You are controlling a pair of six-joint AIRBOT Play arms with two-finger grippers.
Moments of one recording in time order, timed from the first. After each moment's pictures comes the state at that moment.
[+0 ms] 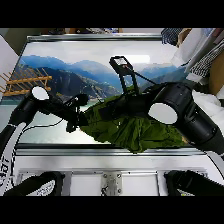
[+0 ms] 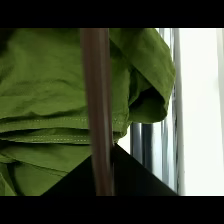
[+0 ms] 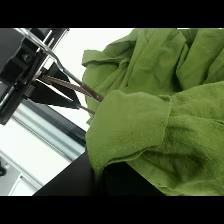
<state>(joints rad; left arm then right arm) -0.14 -1.24 1.02 0.89 -1.47 -0.08 0.82 -1.17 1.48 -1.43 1.19 1.96</state>
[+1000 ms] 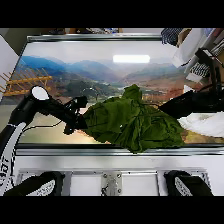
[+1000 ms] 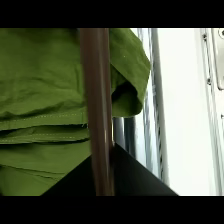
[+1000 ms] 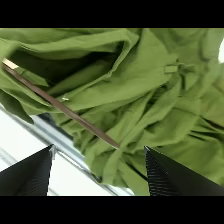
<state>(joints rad) -0.13 -1.24 1.02 0.90 -1.54 -0.06 -0.08 -0.87 1.27 -0.90 1.56 1.19</state>
